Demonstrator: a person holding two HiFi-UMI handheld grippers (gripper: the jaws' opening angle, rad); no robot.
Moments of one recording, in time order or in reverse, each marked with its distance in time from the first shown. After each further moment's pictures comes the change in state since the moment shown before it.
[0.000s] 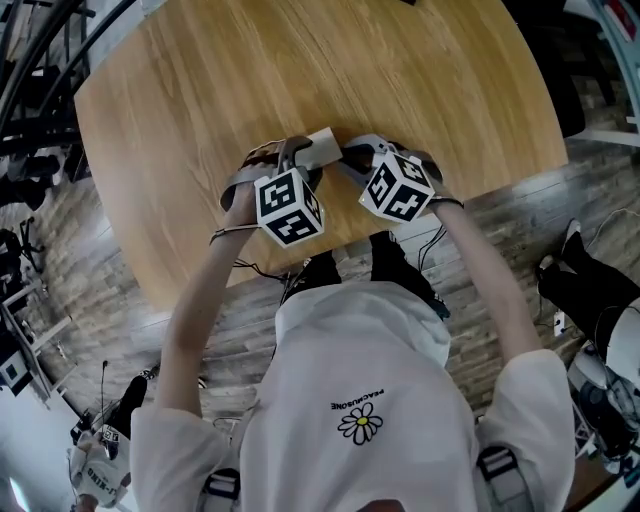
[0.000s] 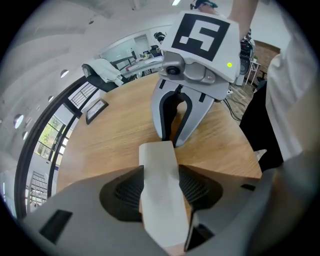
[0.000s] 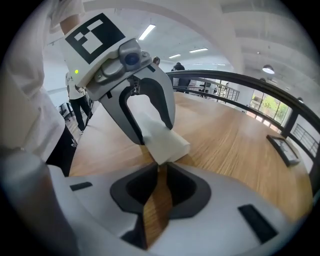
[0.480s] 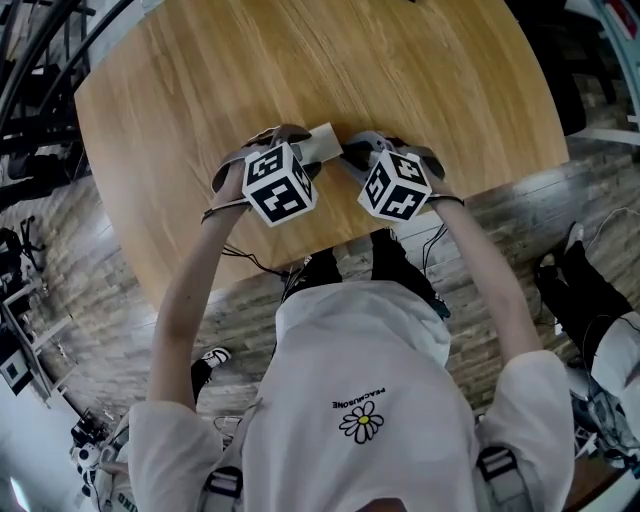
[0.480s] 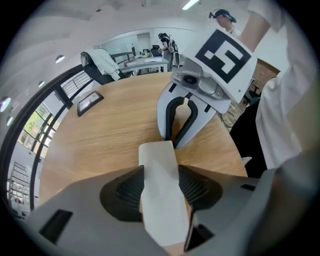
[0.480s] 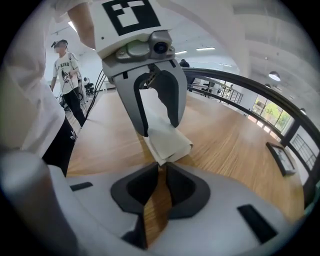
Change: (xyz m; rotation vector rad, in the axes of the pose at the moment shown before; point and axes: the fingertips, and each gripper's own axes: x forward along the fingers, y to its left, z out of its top) left arm 0.000 0.004 0.001 -0.061 -0.003 -0.167; right arm 0.002 0.000 -0.004 -0.081 0.050 -0.016
